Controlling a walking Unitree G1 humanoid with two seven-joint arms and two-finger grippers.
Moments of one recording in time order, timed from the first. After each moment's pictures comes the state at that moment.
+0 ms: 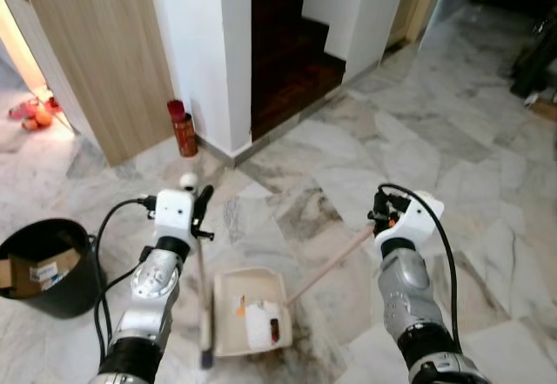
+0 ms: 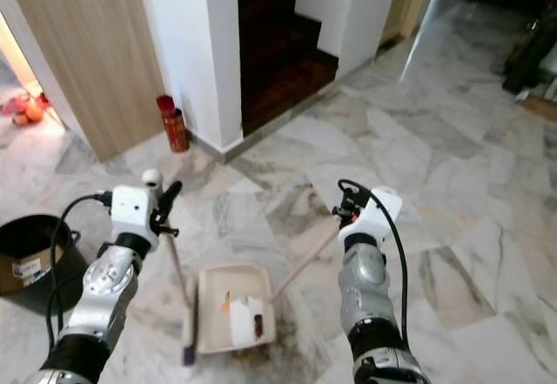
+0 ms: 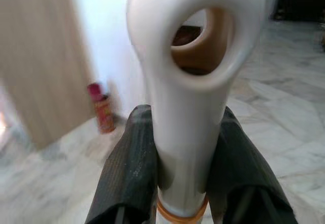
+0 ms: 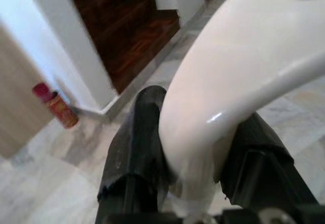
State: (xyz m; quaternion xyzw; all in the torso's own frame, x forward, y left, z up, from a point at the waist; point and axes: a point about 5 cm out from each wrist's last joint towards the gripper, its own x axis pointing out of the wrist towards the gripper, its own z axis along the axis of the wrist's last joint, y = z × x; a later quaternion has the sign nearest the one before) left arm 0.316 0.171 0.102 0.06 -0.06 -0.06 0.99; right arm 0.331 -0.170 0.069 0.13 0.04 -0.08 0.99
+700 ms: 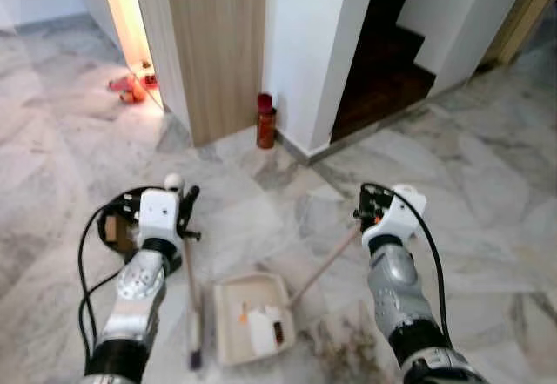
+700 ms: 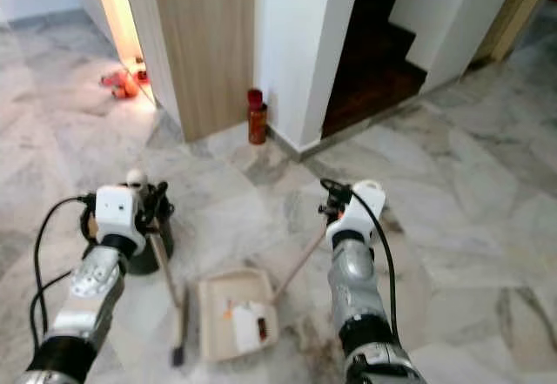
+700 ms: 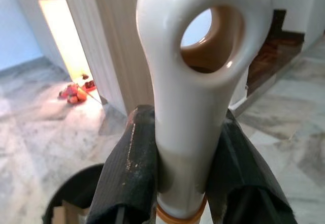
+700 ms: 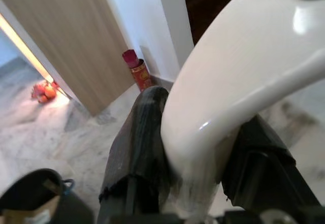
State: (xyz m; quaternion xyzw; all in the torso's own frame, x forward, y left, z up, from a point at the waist) left arm 0.316 0.187 0.104 0.08 -0.06 -0.04 0.99; right arm 0.336 -0.153 0.074 0.14 0.04 -0.05 0.99
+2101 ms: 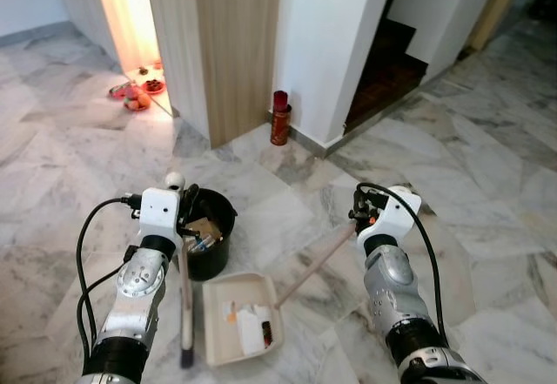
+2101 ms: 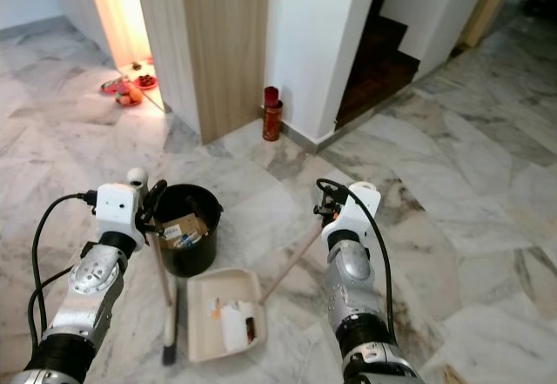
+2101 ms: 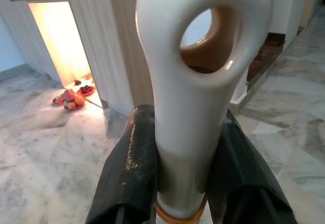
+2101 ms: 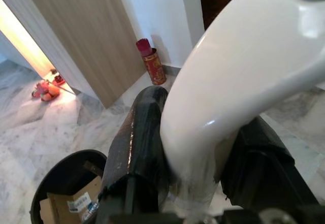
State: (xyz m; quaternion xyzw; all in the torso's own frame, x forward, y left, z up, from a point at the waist) left arm 0.317 0.182 0.104 0.09 -0.06 -0.04 0.99; right arm 0.335 -0.149 0.068 0.15 0.05 -0.04 0.99
